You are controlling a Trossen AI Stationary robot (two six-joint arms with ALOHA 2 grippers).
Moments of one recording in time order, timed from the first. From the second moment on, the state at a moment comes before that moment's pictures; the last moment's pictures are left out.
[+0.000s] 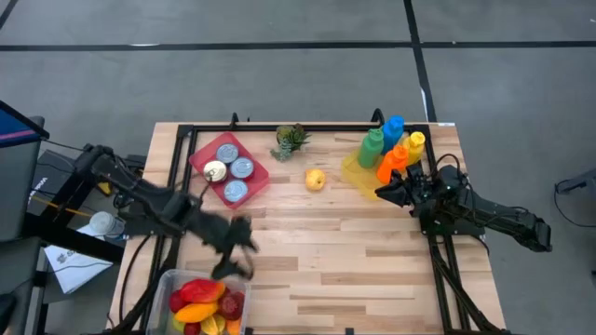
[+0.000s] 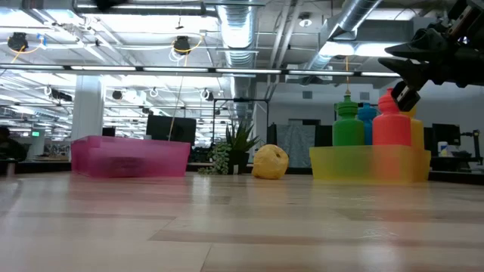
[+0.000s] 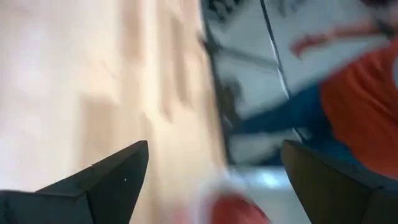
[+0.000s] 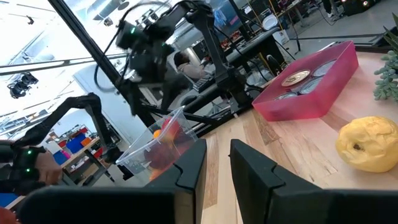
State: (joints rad) left arm -0.52 1.21 0.98 -0.43 0.06 -0.62; right arm -0.41 0.10 0.01 0.18 -0.50 0.65
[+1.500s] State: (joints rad) left arm 0.22 2.02 1.09 0.41 -0.21 -0.12; right arm -0.41 0.10 0.01 0.18 -0.50 0.65
